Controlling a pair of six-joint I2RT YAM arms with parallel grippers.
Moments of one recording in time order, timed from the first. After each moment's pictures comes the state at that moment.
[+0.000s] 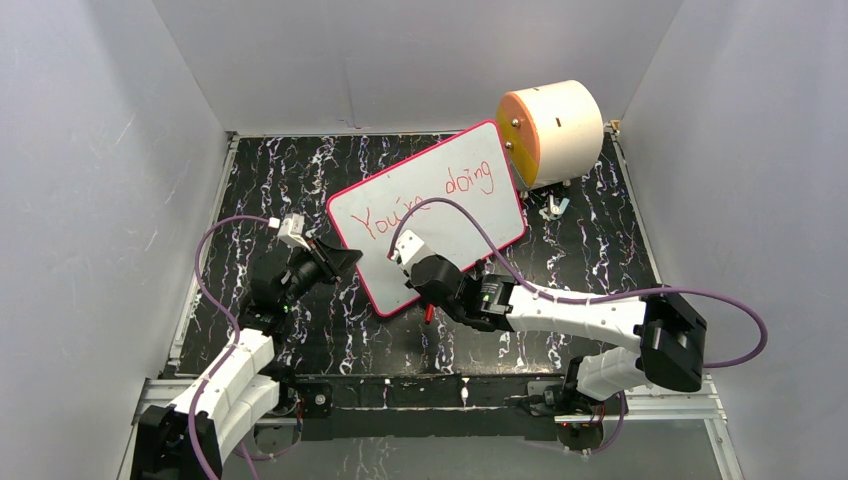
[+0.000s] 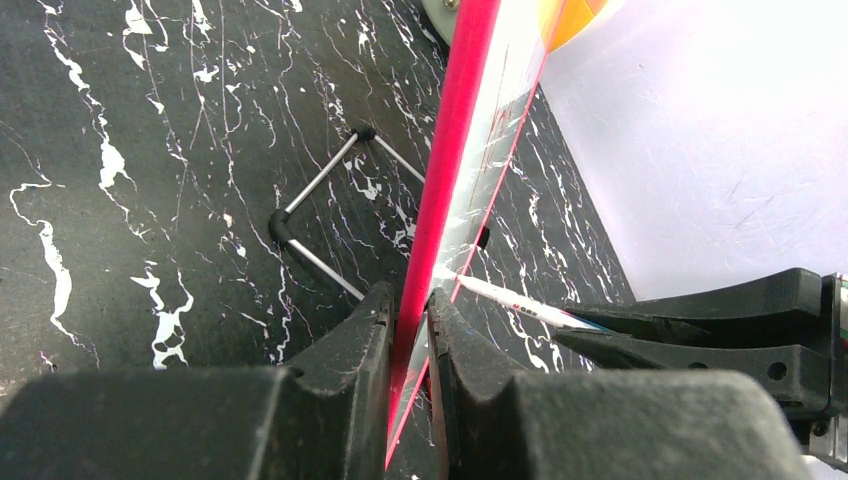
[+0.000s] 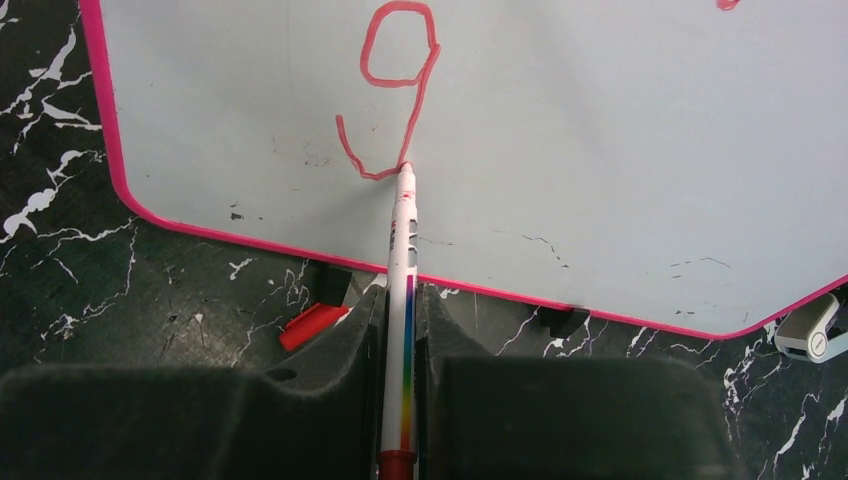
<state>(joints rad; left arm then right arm) -0.22 0.82 0.26 0.40 0.42 -0.68 1.22 1.38 0.95 -0.27 0.51 0.02</state>
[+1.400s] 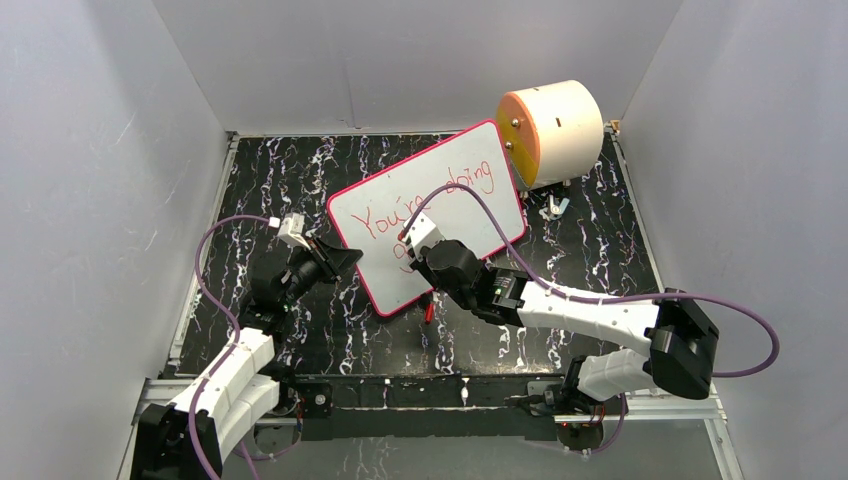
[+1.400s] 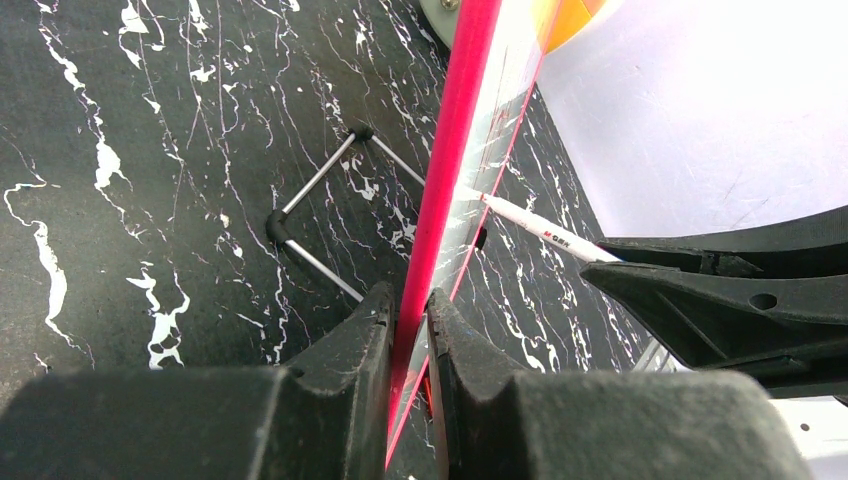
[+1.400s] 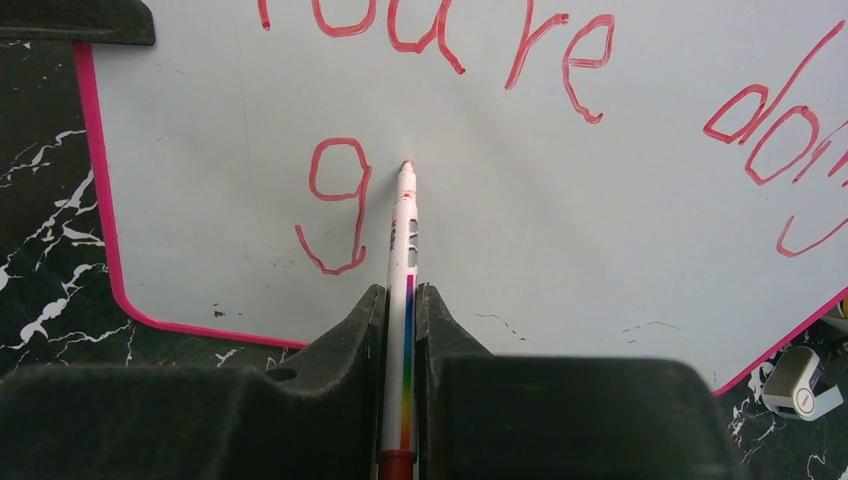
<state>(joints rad) -0.22 0.83 0.26 0.40 0.42 -0.69 1.15 1.33 0.91 -0.05 0.48 -0.06</state>
